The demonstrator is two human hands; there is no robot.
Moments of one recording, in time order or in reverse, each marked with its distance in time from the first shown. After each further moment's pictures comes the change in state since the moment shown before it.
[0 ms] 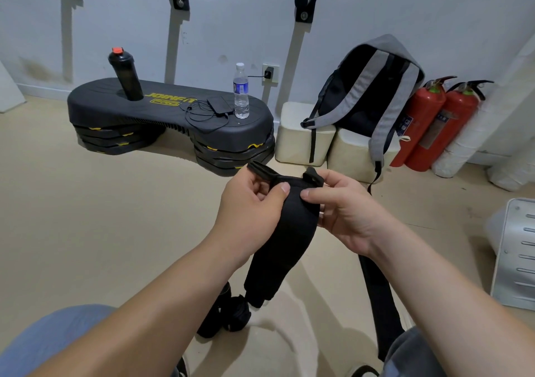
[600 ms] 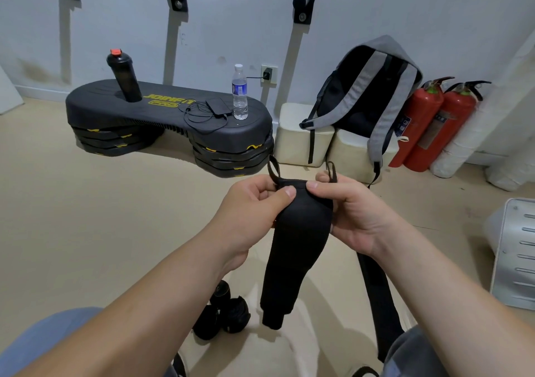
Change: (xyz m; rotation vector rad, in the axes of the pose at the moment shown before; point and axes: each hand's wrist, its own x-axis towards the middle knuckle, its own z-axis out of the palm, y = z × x) left_hand 0.000 0.006 -0.005 -0.131 -0.263 -0.150; right_hand 0.000 -0.006 -0.005 0.151 -0.053 0.093
